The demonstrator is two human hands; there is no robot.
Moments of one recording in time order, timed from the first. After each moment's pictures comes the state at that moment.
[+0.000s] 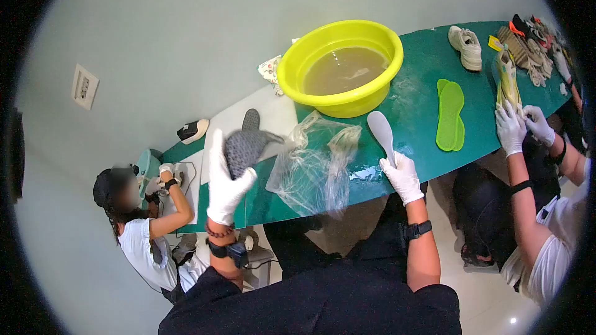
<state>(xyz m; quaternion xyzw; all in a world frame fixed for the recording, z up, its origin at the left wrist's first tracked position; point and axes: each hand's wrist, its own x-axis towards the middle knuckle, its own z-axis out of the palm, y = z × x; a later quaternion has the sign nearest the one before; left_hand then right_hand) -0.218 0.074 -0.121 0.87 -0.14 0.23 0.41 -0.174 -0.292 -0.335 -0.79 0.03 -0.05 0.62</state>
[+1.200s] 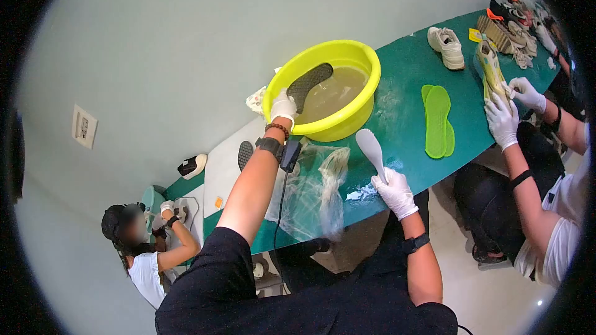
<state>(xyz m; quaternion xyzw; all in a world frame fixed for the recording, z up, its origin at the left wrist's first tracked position) 0.097 -0.050 -0.188 0.98 0.02 0.10 0.17 -0.181 -0.294 -0.321 -0.78 0.04 -0.07 0.62</state>
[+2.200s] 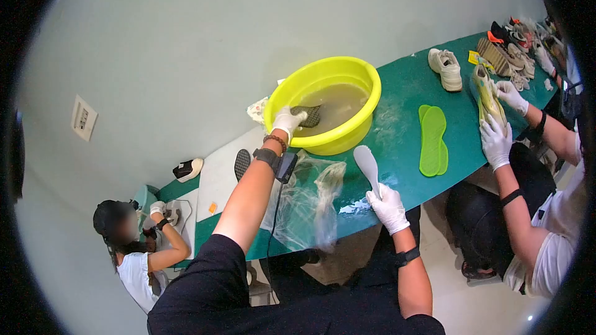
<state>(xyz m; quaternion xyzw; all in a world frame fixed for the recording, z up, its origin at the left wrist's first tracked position) 0.109 -0.036 -0.205 0.95 -0.01 0.07 0.30 -0.182 -0.292 -0.326 -0.79 0.04 -0.09 0.60</state>
